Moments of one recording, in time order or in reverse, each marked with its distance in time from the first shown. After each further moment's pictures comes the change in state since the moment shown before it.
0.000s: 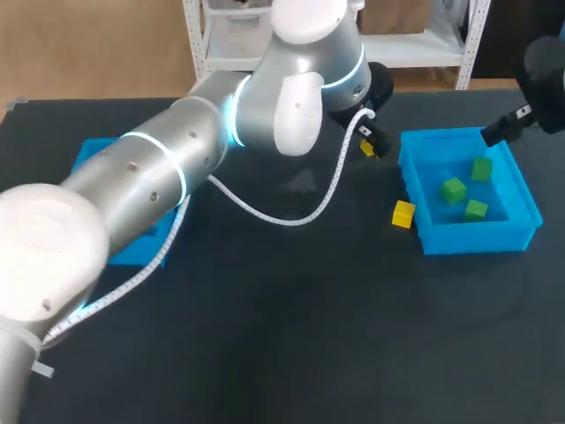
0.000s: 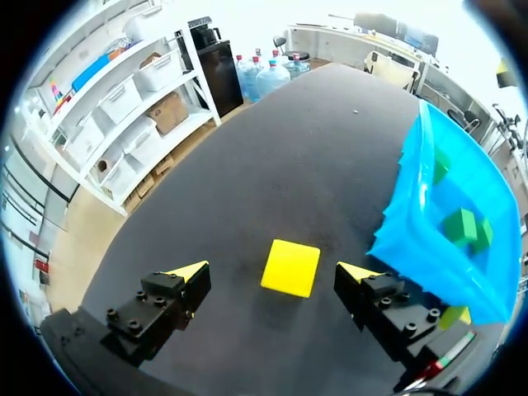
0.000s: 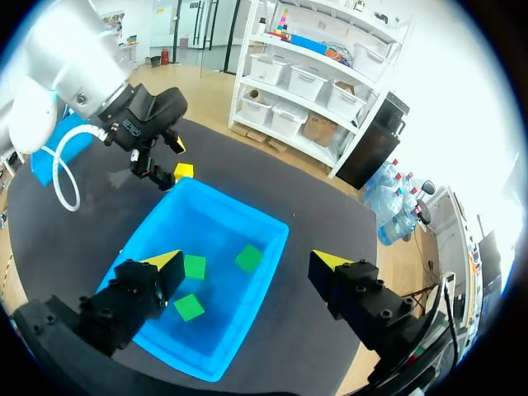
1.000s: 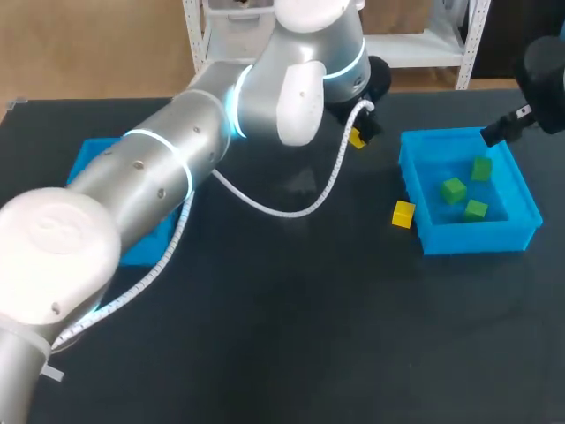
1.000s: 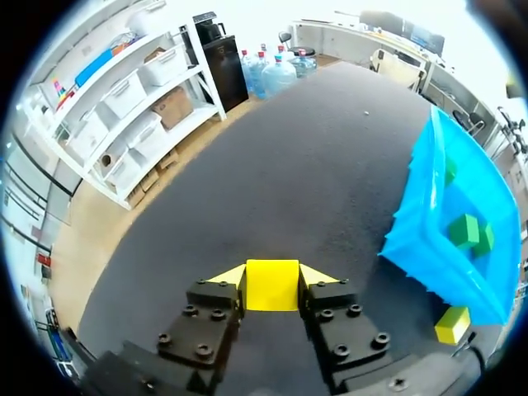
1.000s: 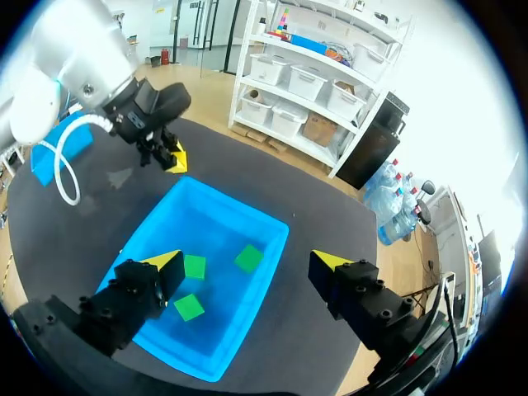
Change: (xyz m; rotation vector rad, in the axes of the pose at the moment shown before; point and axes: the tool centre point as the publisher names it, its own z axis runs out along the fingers) left arm -0.001 0.016 -0.010 -0.019 0.028 -0.026; right arm 0.000 0.000 0.000 0.000 0.000 0.000
